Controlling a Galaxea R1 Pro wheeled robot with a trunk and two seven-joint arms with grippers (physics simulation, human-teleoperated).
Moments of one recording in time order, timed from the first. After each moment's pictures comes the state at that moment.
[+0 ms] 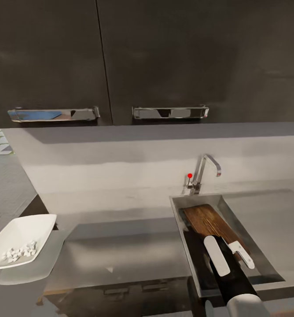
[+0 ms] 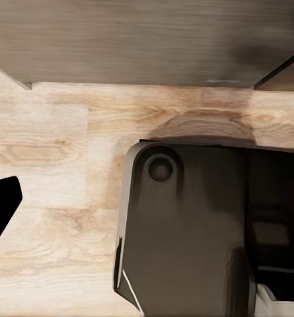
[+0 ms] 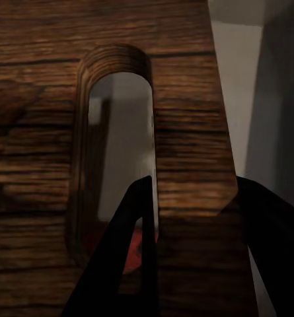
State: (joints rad) left arm 0.38 0.07 0.03 -0.62 0.16 -0.43 -0.11; right arm -0.50 0.06 -0.04 -1.05 -0.82 0.03 -1.14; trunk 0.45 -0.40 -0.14
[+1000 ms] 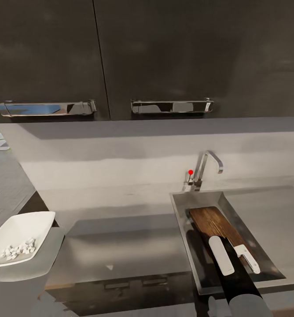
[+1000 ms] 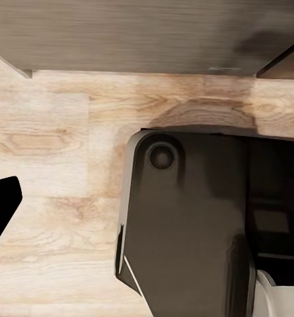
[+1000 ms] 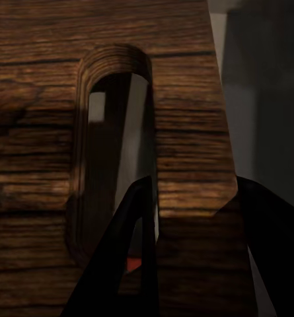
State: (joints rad) left arm 0.38 0.07 0.03 -0.62 0.16 -0.43 -0.11; right arm -0.50 0.06 -0.12 -1.05 -0.81 0.03 -1.14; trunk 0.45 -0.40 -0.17
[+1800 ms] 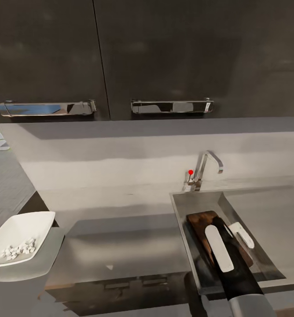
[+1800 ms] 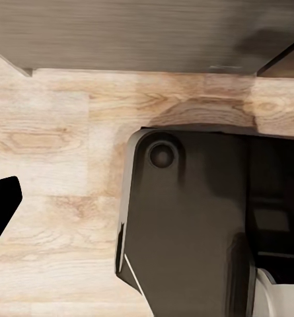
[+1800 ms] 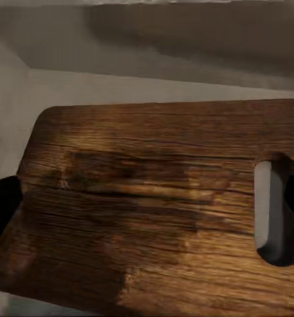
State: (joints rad) left arm 0.38 0.07 0.03 -0.62 0.16 -0.43 -0.11; right arm -0.50 0.05 0.02 -1.28 -0.79 0.05 -1.13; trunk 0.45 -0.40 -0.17
